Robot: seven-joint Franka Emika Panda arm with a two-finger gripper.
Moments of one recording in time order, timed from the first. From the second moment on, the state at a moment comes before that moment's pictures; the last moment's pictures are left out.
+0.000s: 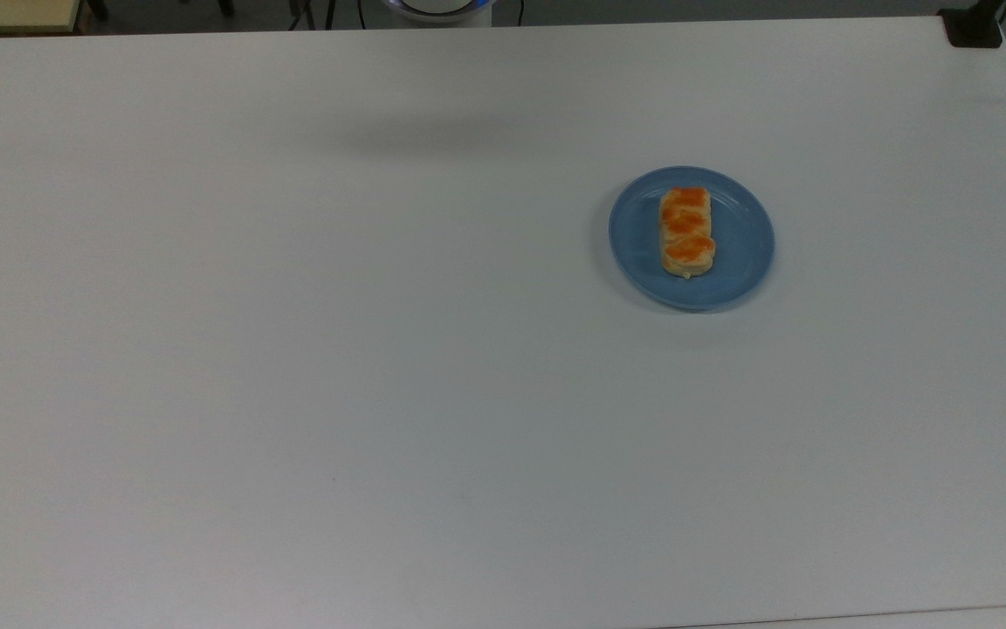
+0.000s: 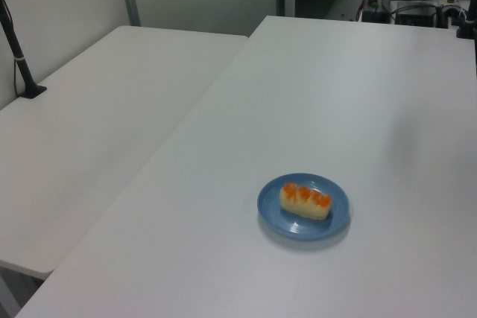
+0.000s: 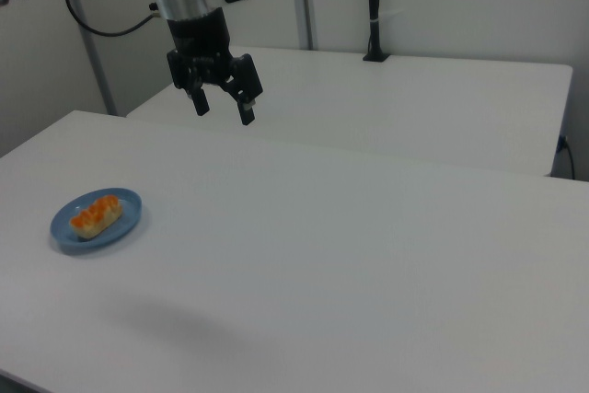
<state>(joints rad) -0.09 -0.03 -0.08 -1.58 -0.05 1.62 -0.09</state>
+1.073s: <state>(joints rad) -0.06 -0.01 -0.07 -1.59 -0.01 1.62 -0.24</state>
